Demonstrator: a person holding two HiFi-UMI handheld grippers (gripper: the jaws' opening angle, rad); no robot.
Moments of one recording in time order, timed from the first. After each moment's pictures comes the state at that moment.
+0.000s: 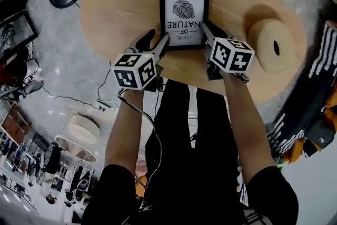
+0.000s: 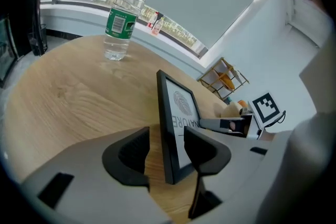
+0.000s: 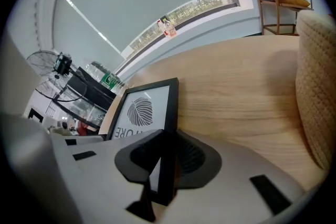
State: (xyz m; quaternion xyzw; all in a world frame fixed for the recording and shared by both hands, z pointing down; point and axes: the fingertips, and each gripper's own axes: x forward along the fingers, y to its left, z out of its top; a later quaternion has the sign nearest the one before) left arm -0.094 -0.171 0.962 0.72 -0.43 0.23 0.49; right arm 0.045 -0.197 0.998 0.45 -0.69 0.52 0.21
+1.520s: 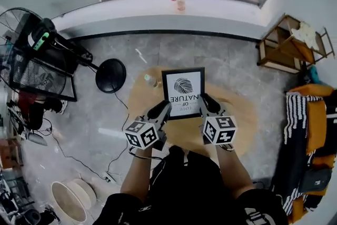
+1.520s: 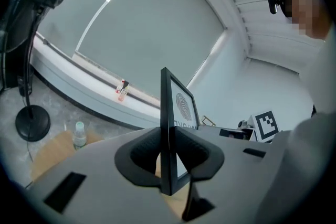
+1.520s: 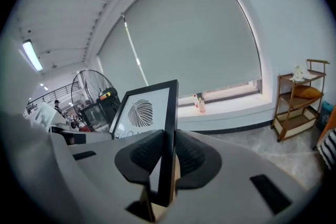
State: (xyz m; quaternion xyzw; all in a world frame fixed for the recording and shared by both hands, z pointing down) left arm -0.088 -0.194 0.443 0.82 -0.44 0.01 0.37; right arm 0.044 -0.225 0.440 0.49 -0.82 0.28 0.12
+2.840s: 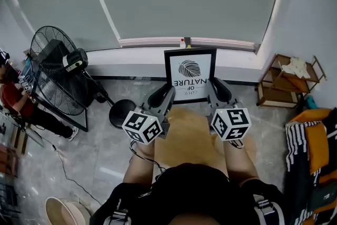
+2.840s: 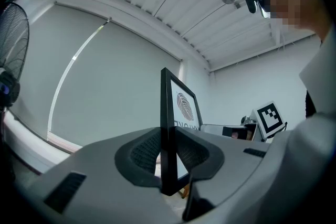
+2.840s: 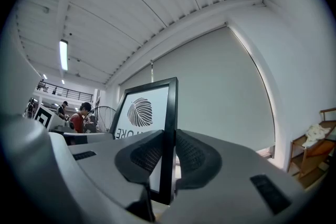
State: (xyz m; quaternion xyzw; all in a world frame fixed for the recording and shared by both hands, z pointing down) left arm -0.106 -0.170 0.116 0.89 -0.45 -0.09 0.06; right arm 0.028 -0.194 0.104 0.50 -0.86 0.04 -0.06
